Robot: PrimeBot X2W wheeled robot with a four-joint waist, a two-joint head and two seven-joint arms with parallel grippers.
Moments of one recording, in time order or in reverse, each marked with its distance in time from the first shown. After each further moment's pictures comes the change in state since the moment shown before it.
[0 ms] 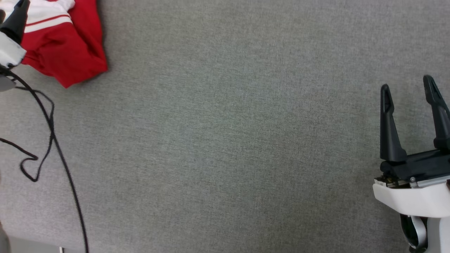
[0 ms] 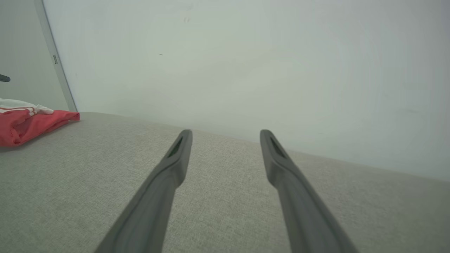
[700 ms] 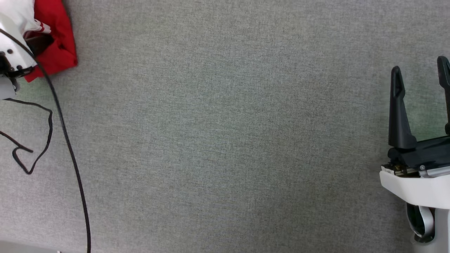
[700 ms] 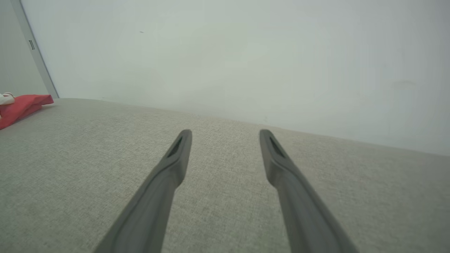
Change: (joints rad) left arm -0.158 0.055 -0.253 0.223 -0.049 0.001 0.421; right arm -0.070 -0.009 -0.013 -0.018 0.000 0.000 0.000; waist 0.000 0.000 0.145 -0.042
